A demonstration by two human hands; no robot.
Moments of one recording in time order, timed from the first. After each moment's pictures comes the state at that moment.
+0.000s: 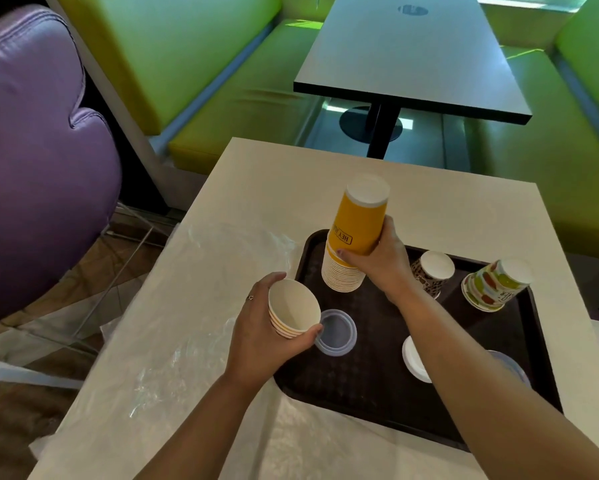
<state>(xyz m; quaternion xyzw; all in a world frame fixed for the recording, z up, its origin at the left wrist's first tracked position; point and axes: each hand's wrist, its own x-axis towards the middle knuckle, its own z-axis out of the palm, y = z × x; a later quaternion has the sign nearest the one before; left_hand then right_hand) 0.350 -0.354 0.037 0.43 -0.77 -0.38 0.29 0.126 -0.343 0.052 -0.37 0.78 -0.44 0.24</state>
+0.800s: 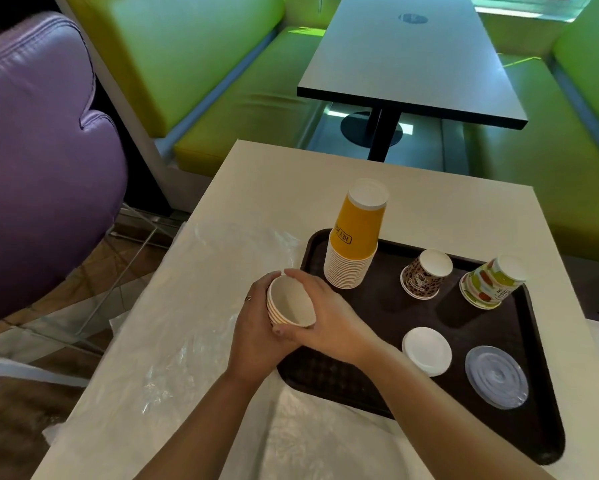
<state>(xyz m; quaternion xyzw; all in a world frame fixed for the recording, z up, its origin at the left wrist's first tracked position) 0.355 -0.349 0.033 0.42 -0.76 -0.37 0.32 0.225 -0.303 0.059 -0.58 0.68 -0.30 0.33</state>
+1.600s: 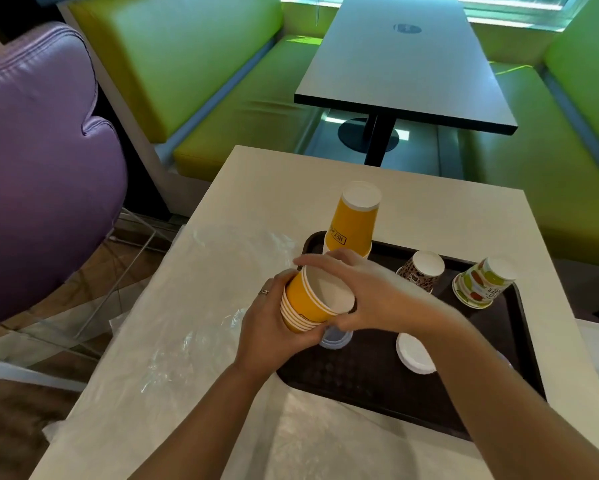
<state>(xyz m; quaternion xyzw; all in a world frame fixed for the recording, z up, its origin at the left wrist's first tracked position) 0.344 -0.346 0.042 0.38 -0.78 -0.39 0.29 0.172 -0.288 0.123 -0.70 0.65 -0.15 0.25</state>
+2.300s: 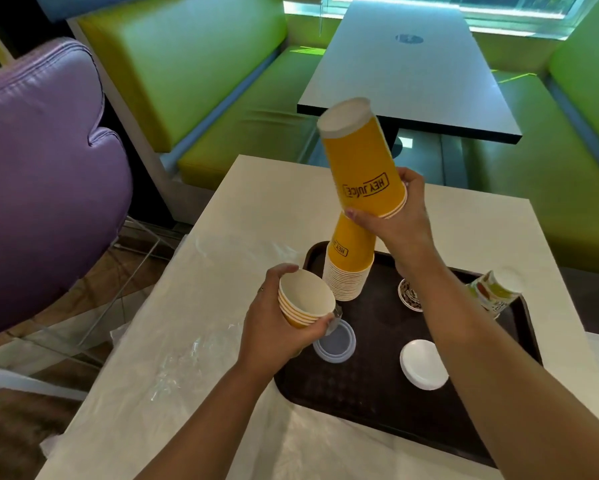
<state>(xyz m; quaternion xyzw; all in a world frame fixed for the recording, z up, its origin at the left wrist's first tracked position) 0.334 -0.352 0.066 0.41 -0.75 -0.41 0.30 0.132 -0.342 0.136 -0.41 0.65 -0.61 0.21</state>
